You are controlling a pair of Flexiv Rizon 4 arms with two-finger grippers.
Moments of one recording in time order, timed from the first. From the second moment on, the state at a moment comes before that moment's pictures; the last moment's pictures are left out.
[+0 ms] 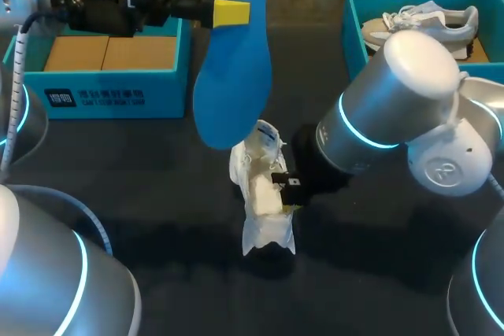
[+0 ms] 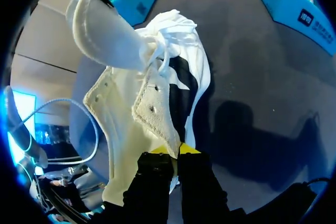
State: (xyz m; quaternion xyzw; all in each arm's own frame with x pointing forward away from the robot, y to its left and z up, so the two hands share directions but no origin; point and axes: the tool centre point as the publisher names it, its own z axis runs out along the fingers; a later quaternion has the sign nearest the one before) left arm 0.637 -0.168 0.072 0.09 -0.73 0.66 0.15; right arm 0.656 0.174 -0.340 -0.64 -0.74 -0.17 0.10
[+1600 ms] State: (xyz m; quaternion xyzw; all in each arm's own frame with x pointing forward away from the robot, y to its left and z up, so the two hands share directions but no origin) left arm 0.637 -0.168 0.072 0.09 -0.73 0.66 0.15; right arm 0.660 0.195 -0.340 -0.63 -0.73 -0.23 0.14
